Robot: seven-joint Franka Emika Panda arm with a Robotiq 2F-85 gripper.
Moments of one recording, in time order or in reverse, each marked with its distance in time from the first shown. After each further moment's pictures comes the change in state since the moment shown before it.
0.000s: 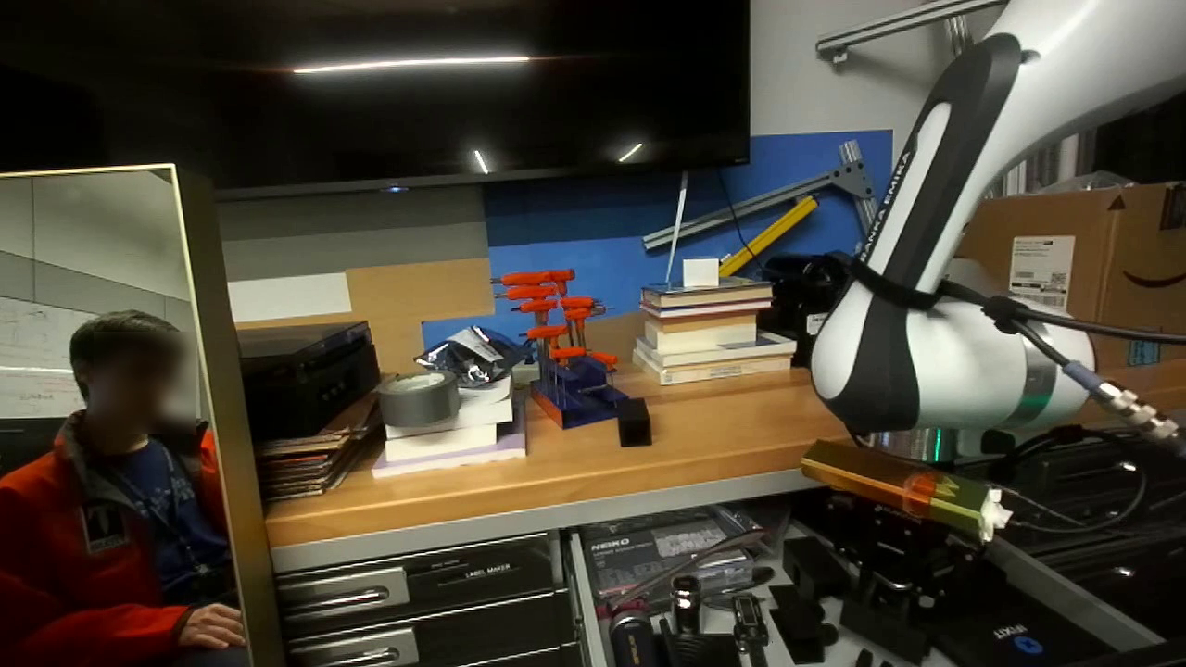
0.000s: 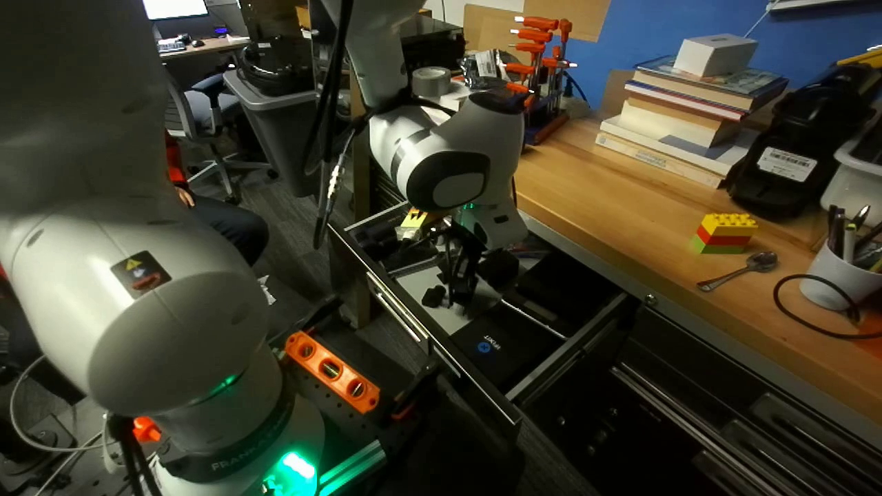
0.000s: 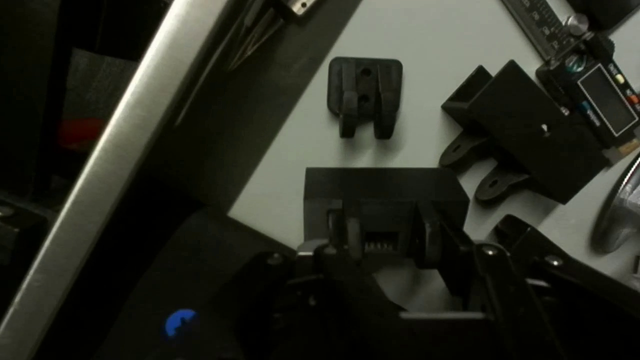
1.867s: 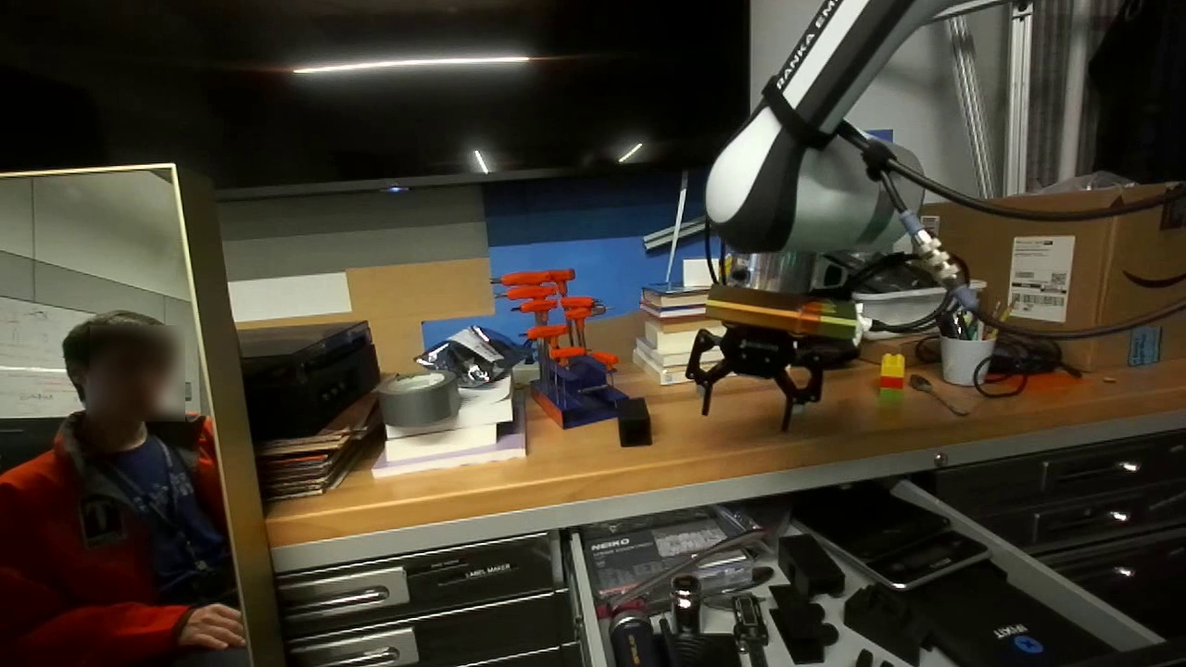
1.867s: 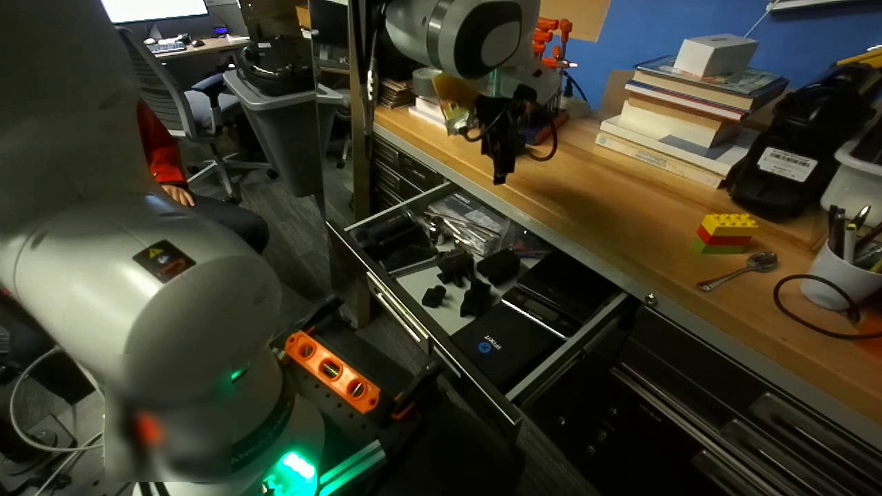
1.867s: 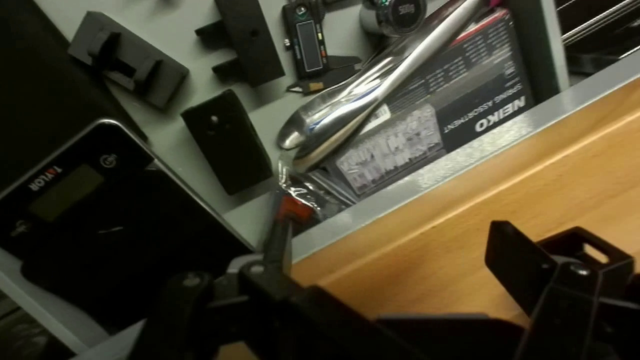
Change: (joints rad) arm 0.121 -0.120 -0.027 0.368 -0.161 -0.302 -0.240
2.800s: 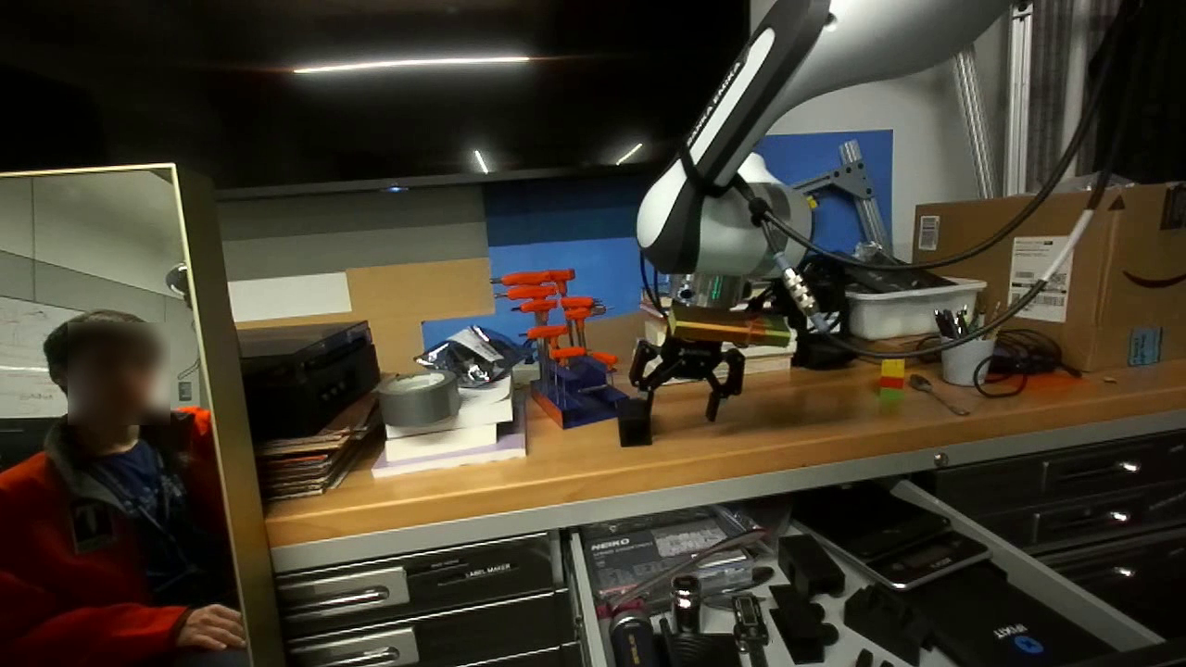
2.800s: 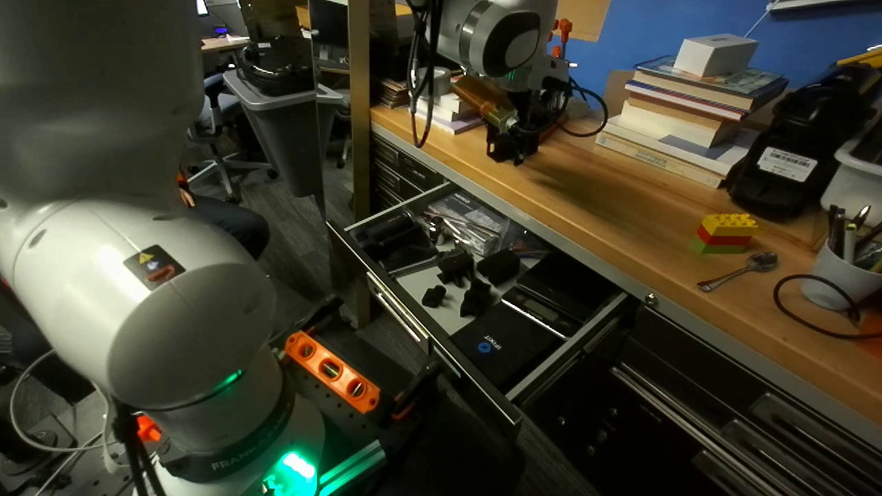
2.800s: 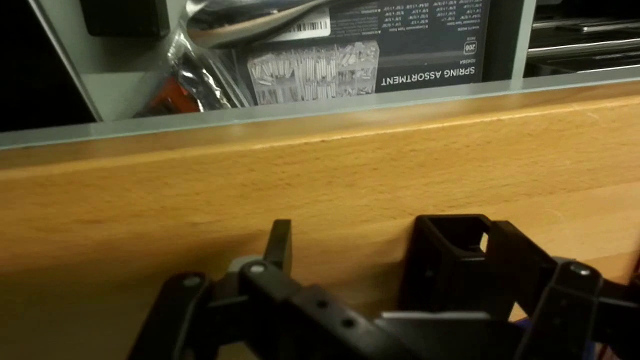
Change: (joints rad) arm -0.055 0.292 0.091 0.339 0.062 -0.025 -0.411
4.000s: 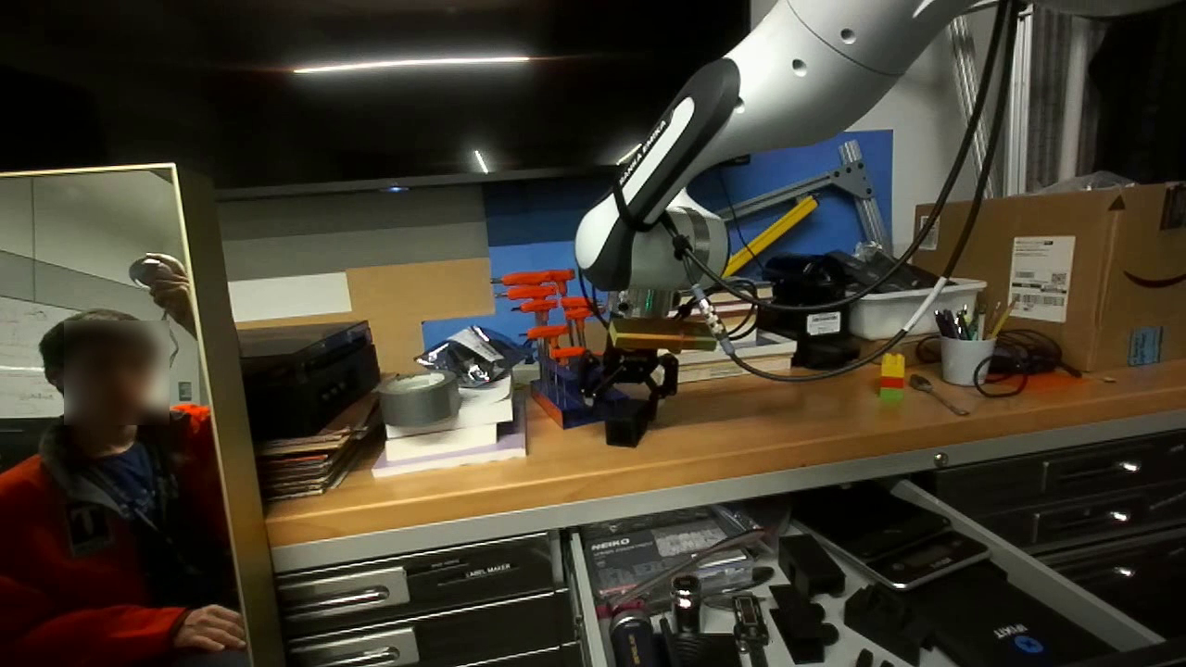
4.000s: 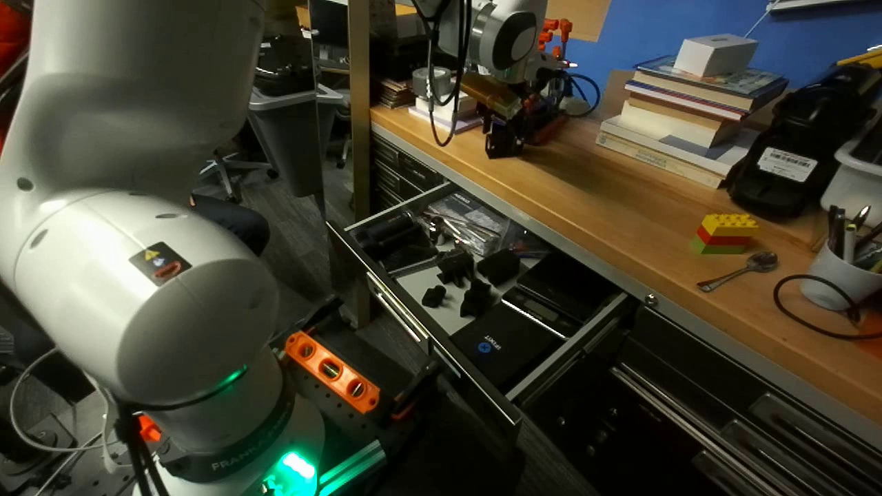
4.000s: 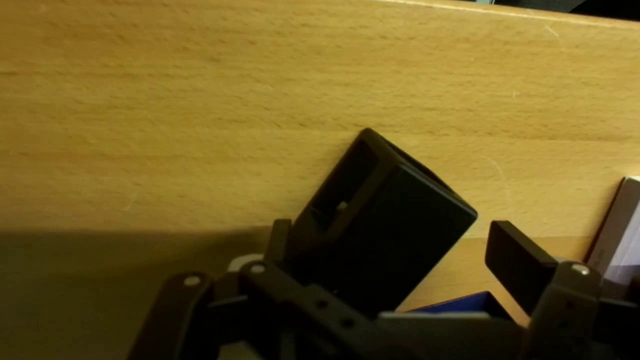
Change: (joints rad) arm 0.033 0.249 0.035 0.362 -0.076 -0.125 -0.016
